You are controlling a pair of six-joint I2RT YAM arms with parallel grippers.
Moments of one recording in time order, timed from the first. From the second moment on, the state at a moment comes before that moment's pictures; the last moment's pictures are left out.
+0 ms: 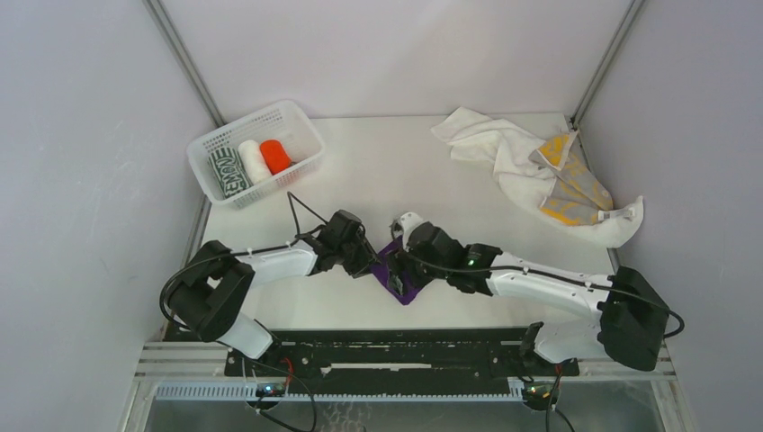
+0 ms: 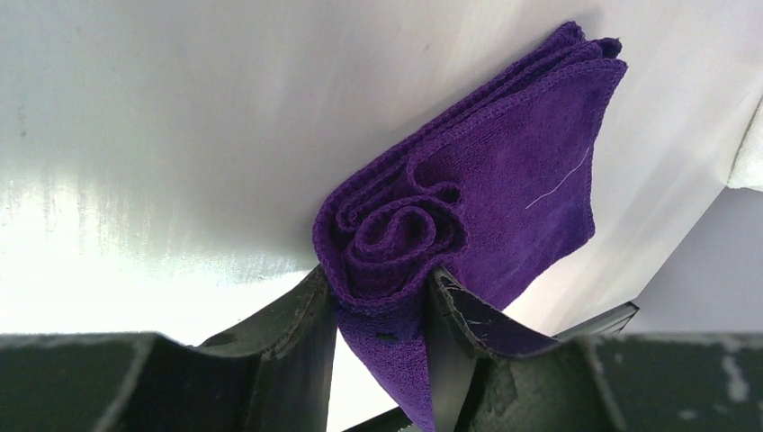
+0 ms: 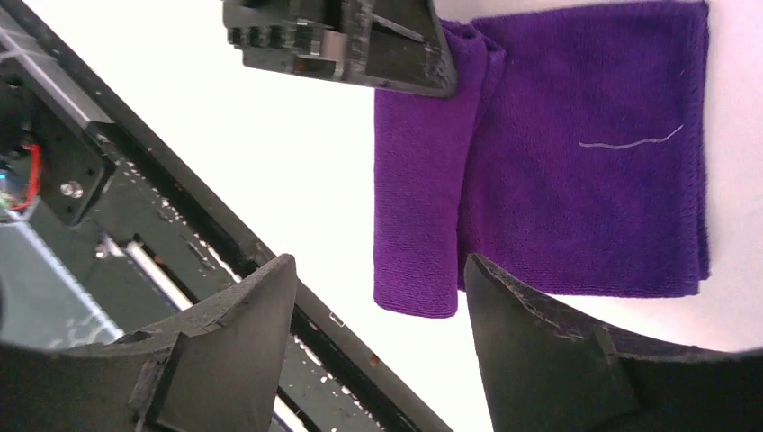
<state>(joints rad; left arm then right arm) -0.67 1.52 0.68 -0.12 0.10 -1.18 0.95 1.29 0.79 -0.29 -0.08 0.44</state>
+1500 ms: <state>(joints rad) -0.59 1.20 0.50 -0.30 0.02 -1.19 1.25 1.78 1.10 -0.42 0.19 0.16</state>
